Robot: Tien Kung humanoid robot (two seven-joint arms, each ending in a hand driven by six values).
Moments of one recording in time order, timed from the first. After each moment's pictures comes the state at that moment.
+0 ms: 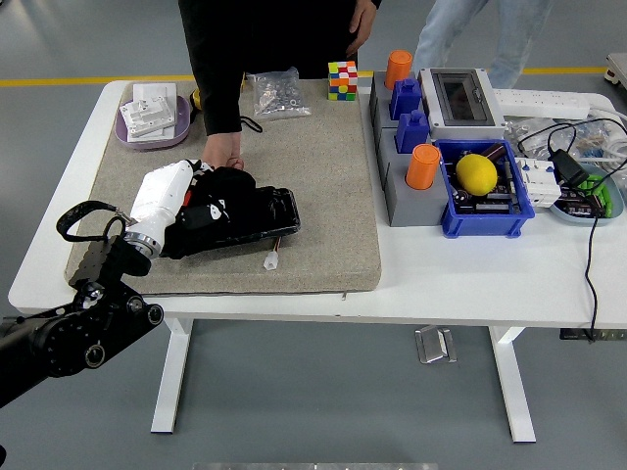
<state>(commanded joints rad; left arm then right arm) -0.64 0.26 -0.52 -0.90 1.61 0.63 0.10 0.12 -0.36 0.93 0.18 -0.73 0.08 -0.24</state>
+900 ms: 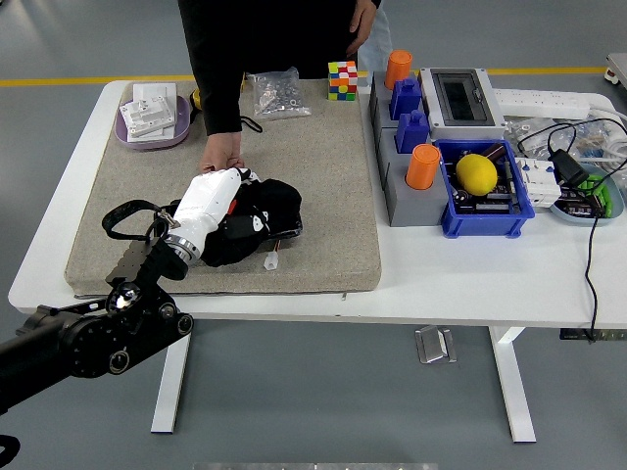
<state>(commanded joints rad) -0.69 0.22 -0.39 -0.96 1.61 0.61 0.14 0.12 -0.37 0.91 0.18 -0.72 0.08 -0.24</state>
